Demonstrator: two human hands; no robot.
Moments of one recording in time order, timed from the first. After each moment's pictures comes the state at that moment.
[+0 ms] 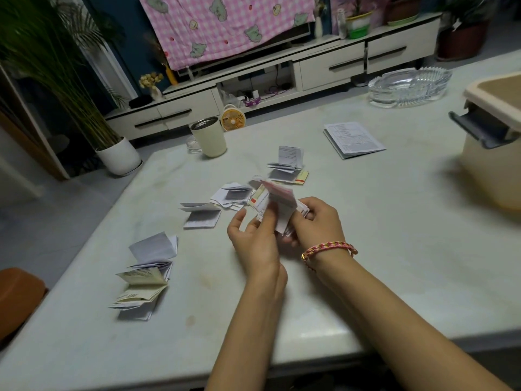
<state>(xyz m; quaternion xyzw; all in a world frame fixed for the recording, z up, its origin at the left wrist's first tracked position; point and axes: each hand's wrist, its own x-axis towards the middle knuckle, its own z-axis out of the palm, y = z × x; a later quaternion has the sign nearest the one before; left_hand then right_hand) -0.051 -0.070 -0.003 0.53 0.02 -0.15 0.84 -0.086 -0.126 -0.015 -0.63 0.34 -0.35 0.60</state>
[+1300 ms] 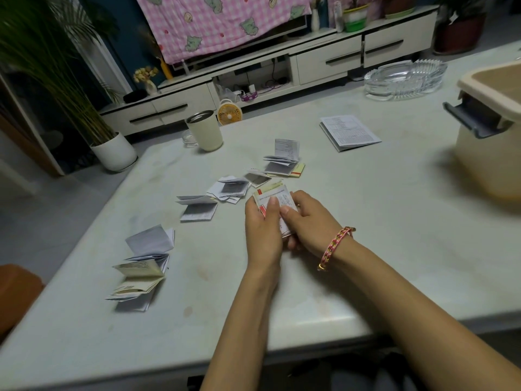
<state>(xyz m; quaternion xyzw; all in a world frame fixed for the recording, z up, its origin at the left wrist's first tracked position) -0.047 -0.069 -0.020 0.61 -0.21 -0.16 0.75 -0.100 -0.132 -0.011 -0.76 0.23 -0.21 0.56</state>
